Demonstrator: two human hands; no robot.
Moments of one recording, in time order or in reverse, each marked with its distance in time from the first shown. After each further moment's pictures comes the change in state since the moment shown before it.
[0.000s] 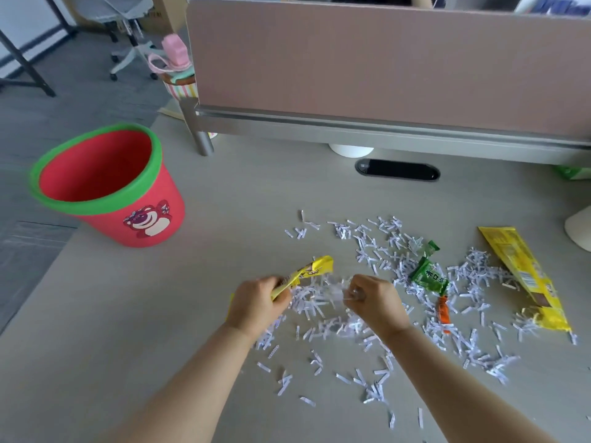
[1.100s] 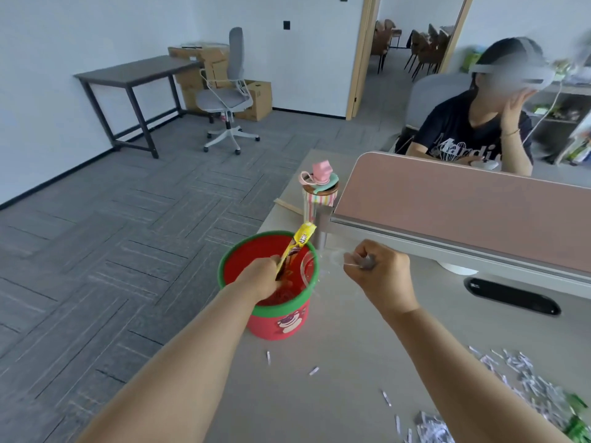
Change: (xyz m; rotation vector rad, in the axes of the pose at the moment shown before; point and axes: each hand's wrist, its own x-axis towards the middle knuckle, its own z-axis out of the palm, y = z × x) left_hand 0.153 -0.174 -0.231 0.218 -0.299 -0.246; right_hand 0.188 -0.303 0.022 0.280 0.307 -0.344
